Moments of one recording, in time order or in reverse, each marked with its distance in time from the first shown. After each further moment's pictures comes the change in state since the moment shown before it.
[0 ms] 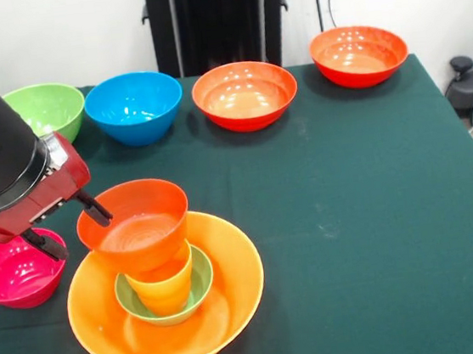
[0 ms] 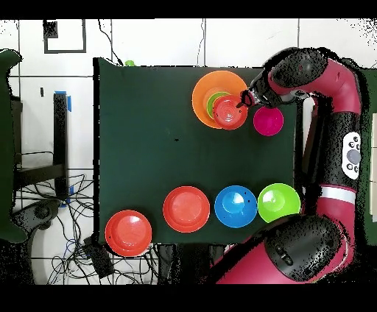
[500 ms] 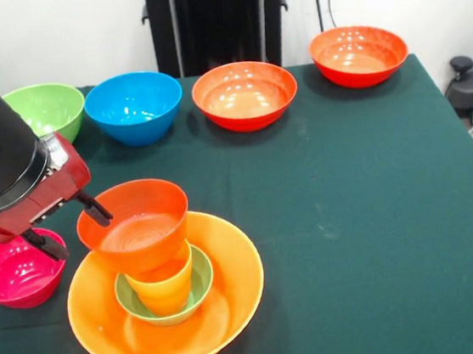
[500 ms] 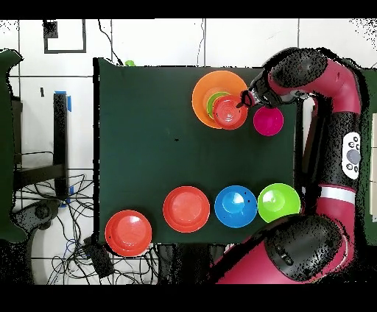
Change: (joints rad) arm 0.000 0.001 0.000 0.000 0.000 0.000 0.000
